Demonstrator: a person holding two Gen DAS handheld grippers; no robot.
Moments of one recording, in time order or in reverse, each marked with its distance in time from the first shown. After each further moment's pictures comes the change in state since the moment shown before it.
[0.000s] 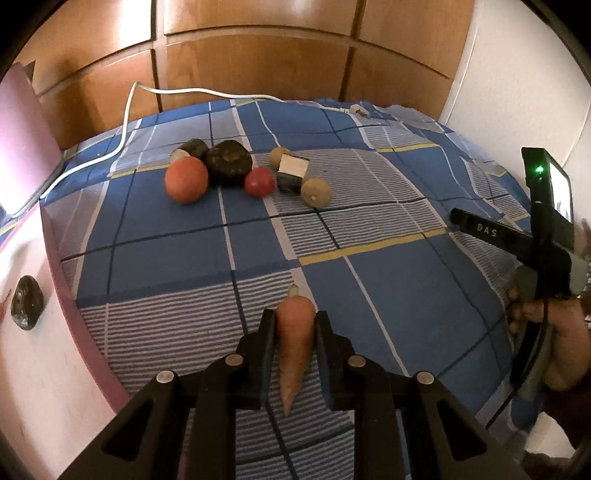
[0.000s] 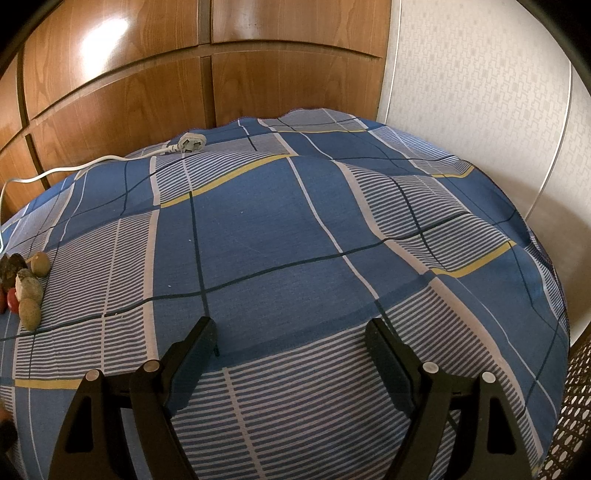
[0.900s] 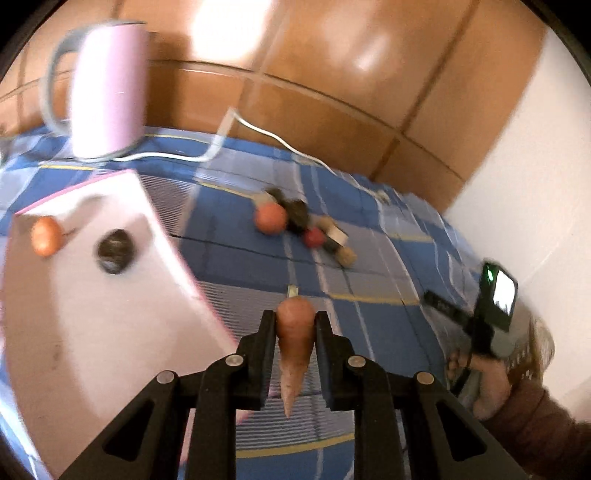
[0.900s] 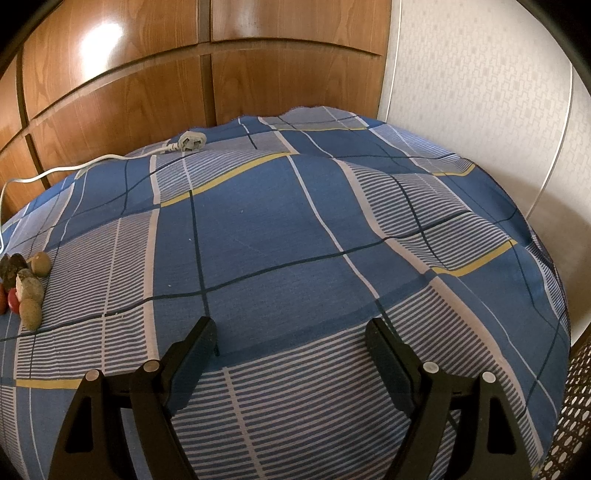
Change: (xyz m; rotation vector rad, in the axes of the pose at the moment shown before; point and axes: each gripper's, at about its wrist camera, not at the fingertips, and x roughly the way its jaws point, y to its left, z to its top) left arm -0.107 0.071 -0.020 -0.335 -0.188 -0.066; right arm 0.001 0.003 -0.001 0.001 0.005 0.001
